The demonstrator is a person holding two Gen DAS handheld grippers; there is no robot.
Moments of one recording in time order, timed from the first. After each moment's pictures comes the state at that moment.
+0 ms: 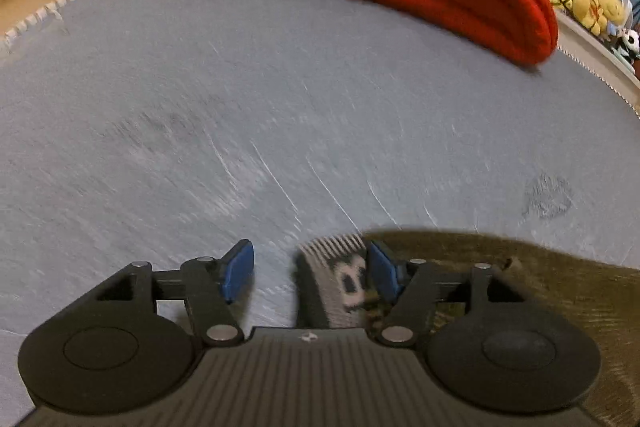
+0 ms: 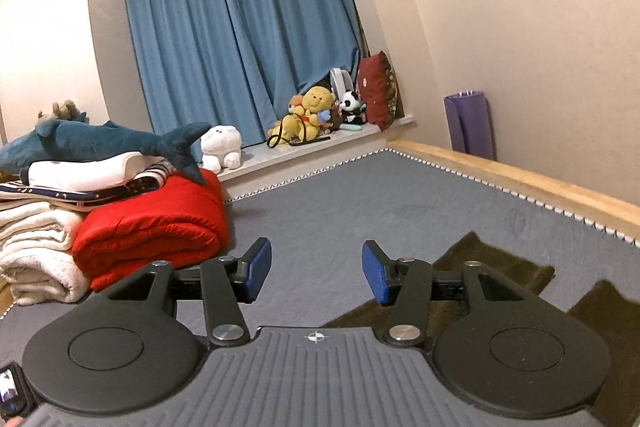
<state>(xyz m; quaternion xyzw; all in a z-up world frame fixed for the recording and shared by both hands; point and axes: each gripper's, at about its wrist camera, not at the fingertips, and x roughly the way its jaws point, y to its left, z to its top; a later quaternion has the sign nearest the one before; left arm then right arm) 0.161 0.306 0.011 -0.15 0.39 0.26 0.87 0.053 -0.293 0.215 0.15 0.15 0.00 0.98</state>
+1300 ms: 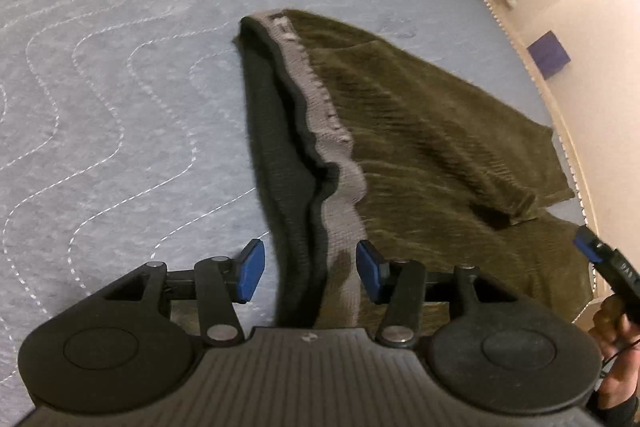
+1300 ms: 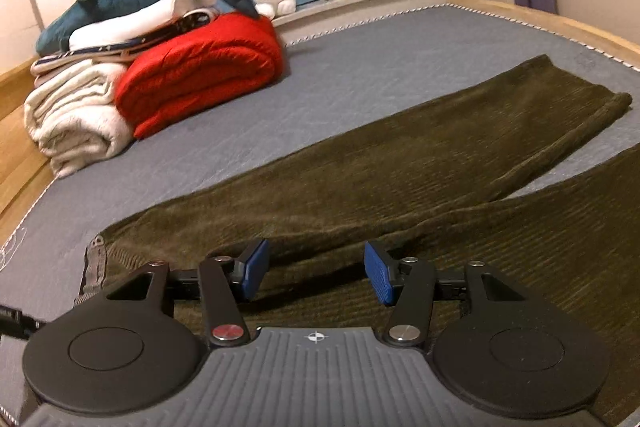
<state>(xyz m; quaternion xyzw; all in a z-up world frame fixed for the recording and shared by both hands) 0.014 0.313 0.002 -0.23 0.50 -0.04 0.83 0.022 -0.211 0.057 0.13 0.33 0.12 0.93</state>
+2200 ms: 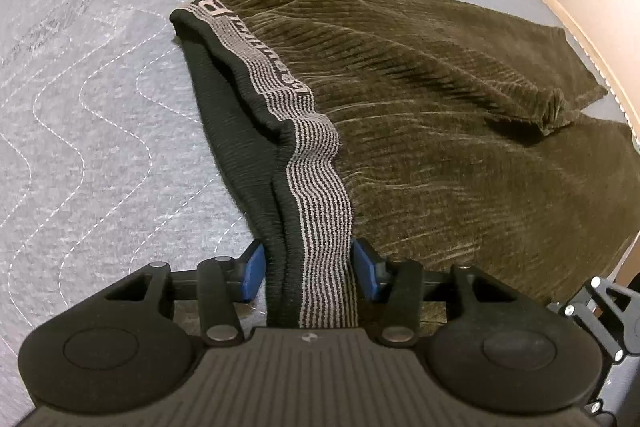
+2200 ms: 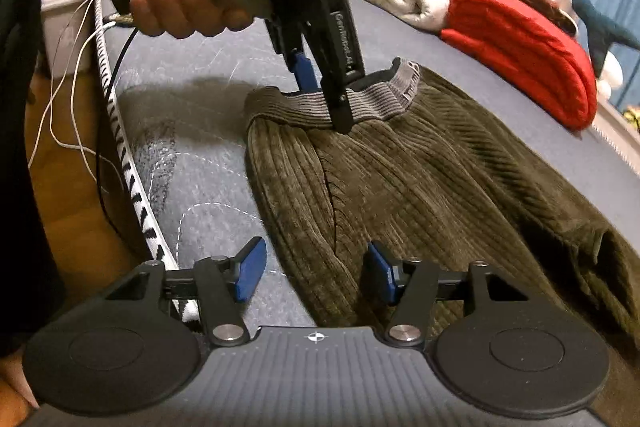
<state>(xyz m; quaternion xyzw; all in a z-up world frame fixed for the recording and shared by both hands) 0.023 0.254 -0.019 -0.06 0.53 -0.05 0.84 -0.126 0.002 0.006 -0.27 0.26 0.45 0.81</state>
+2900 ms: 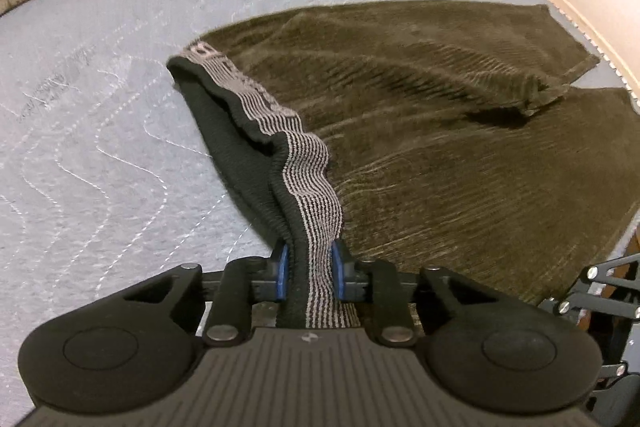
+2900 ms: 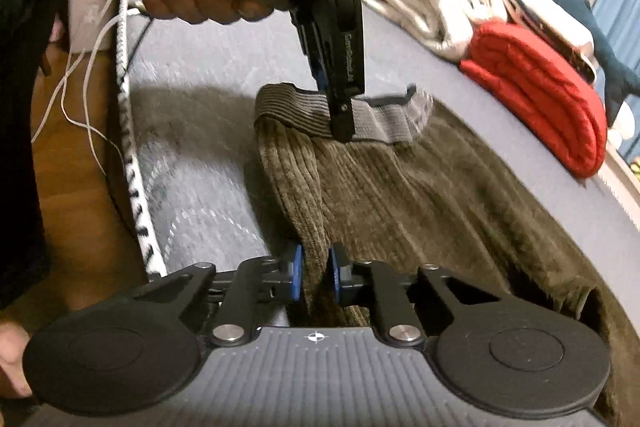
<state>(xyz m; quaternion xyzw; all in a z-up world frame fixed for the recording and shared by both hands) 0.005 0.246 0.015 0.00 0.51 -0.06 0.86 -0.125 -0.001 0.017 -0.31 0.22 0.48 0.79</state>
